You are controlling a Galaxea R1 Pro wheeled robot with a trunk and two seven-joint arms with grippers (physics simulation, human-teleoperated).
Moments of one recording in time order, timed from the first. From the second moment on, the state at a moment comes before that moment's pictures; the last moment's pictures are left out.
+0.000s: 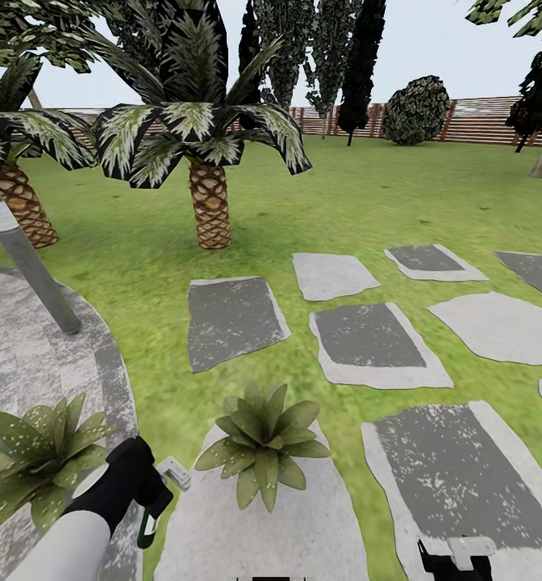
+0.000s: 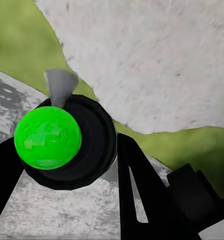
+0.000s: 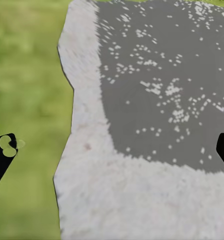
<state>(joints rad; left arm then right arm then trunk) -0.61 0.03 0.14 -0.70 -1.09 0.71 -0.93 -0.39 -0.16 -0.97 -0.16 0.94 -0.61 0.08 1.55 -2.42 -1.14</state>
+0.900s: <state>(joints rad) -0.61 0.00 0.18 -0.66 -0.99 0.71 -0.76 -0.39 -0.16 -0.97 -0.16 0.94 -0.61 0.08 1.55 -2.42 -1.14</state>
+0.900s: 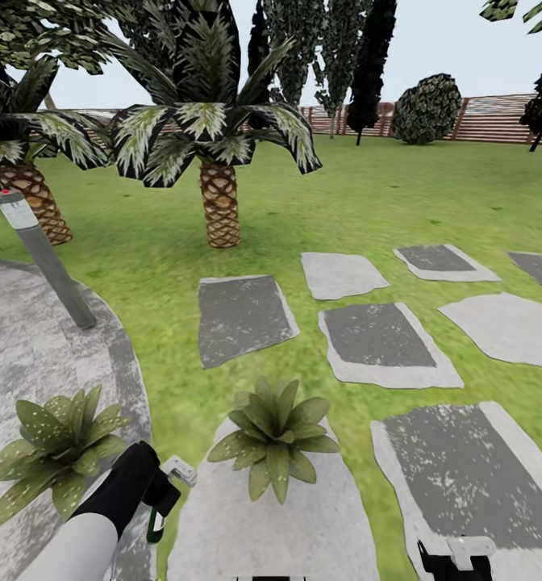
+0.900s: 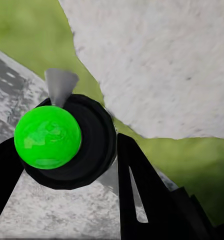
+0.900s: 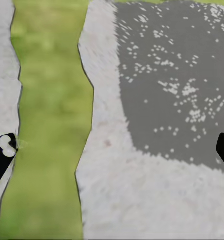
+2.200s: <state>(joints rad) -0.61 -0.06 0.16 -0.67 -0.98 0.71 -0.75 -0.39 -0.17 -0.97 -0.16 0.94 -0.61 0.08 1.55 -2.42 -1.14</state>
